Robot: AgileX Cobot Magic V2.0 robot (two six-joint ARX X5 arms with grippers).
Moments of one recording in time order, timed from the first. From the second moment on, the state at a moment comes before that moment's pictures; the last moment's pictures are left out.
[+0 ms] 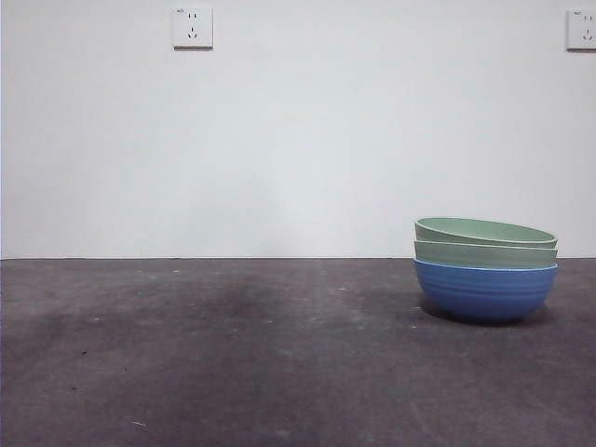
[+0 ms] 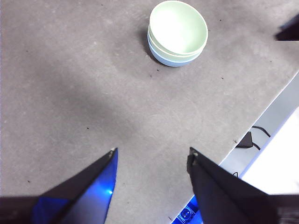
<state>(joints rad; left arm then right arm) -0.63 1.30 1.75 -1.27 0.13 0.02 0.14 0.98 1.11 -1.14 -0.21 0.08</state>
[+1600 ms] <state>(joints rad) -0.26 0.97 1.64 -0.69 0.14 0.18 0.15 0.90 1.11 -1.19 -0.21 0.08</state>
